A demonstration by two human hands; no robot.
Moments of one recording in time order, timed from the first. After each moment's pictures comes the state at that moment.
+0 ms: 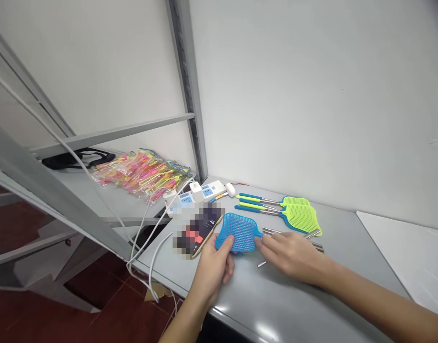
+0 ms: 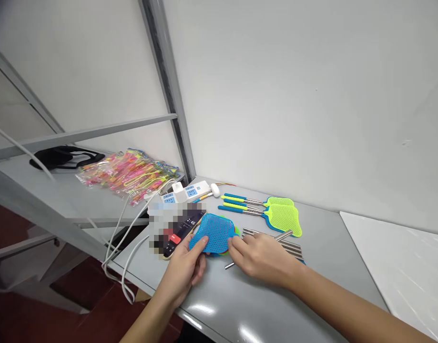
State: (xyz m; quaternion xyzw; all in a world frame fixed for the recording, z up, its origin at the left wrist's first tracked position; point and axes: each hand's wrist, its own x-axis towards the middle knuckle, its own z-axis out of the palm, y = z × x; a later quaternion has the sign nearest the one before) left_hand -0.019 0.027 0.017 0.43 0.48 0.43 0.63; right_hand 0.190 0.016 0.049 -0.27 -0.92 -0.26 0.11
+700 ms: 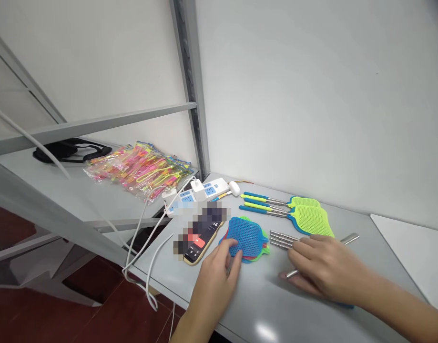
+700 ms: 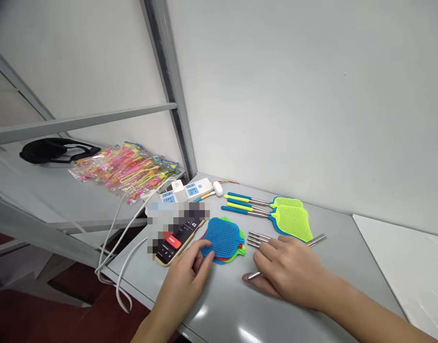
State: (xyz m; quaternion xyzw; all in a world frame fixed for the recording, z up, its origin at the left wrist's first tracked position) left_hand -0.041 0.028 0.008 0.72 0.54 0.31 0.31; right_hand 0.208 0.013 0.056 -0.34 -0.92 -0.17 0.09
